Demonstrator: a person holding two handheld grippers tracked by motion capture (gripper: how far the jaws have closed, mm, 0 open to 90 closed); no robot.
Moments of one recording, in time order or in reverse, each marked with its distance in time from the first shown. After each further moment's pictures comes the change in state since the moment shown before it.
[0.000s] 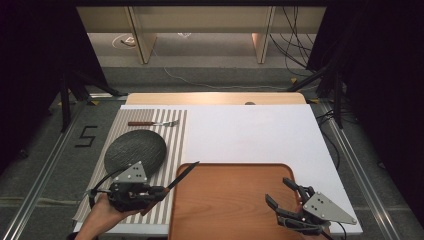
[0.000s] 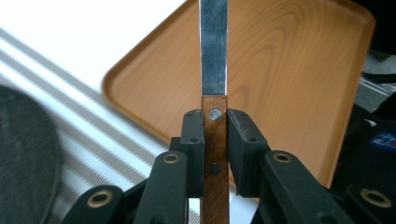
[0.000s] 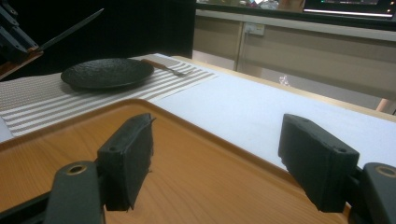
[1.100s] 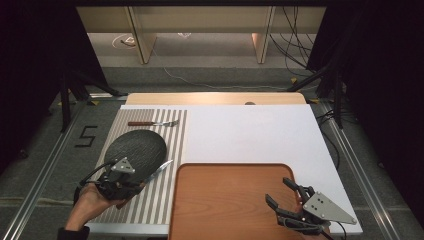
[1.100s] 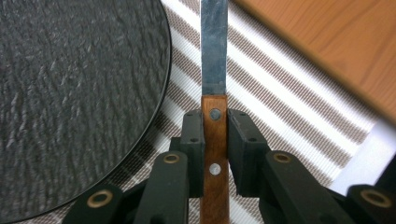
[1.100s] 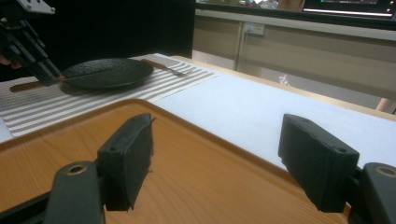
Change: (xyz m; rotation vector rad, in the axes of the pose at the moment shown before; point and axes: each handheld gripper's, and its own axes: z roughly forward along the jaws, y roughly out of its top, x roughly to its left) left arm 0.072 -0.044 0.003 0.227 0.165 -0.115; right arm 0.000 0.000 0.000 -0.003 0.000 0.005
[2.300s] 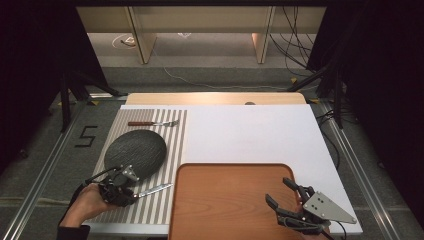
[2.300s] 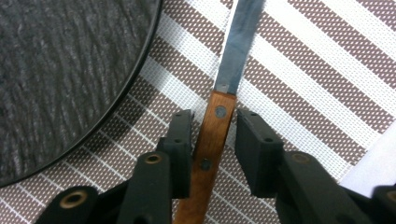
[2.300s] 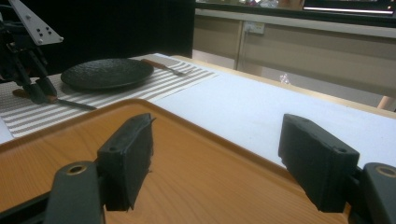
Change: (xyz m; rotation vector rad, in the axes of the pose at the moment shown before) left arm 0.009 -0.010 0.025 0.288 0.028 0.087; right arm -0.001 0.000 0.000 0.003 0.001 0.007
